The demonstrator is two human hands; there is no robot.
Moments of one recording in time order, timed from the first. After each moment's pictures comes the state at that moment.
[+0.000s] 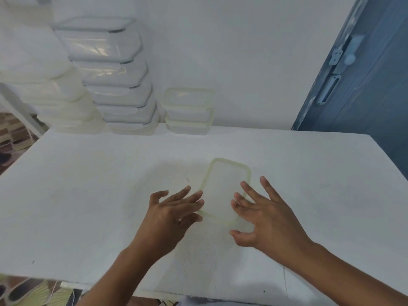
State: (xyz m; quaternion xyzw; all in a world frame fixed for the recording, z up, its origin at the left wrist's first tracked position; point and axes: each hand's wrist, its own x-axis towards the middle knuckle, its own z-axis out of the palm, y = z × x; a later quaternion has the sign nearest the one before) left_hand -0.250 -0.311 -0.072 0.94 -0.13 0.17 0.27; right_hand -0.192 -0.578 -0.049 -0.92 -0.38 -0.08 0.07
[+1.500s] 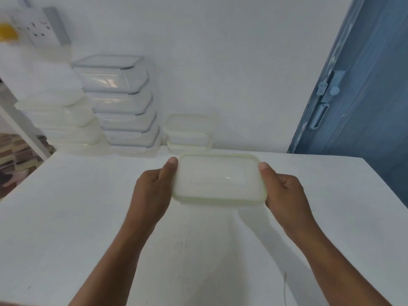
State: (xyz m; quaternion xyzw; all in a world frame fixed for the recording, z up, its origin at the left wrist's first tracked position) left_hand -0.205 -0.323 0.048 0.79 0.20 0.17 0.55; right_hand -0.160 -0.563 0.041 -0.82 -0.04 -0.05 0.56
